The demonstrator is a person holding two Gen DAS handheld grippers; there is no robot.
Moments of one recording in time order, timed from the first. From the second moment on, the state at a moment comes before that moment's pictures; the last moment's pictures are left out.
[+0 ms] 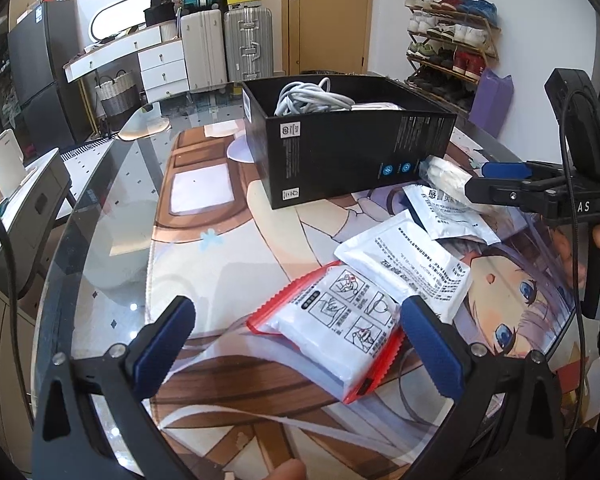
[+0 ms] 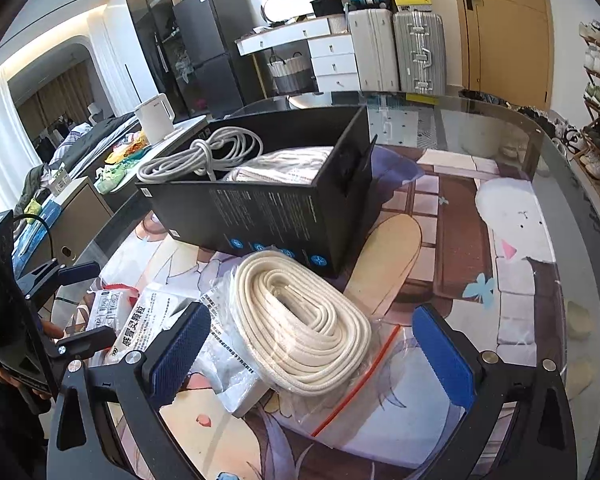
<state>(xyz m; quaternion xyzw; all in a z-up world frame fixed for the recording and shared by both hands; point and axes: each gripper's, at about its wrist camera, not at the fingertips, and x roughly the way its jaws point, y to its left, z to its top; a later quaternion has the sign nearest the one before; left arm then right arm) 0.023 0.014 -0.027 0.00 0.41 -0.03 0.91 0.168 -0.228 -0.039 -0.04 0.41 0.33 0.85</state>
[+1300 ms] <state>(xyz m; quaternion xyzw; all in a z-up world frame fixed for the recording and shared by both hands) 0.023 0.017 -0.032 -0.03 0.41 -0.07 0.91 0.154 -0.205 -0.052 -0.11 0.41 0.33 0.85</state>
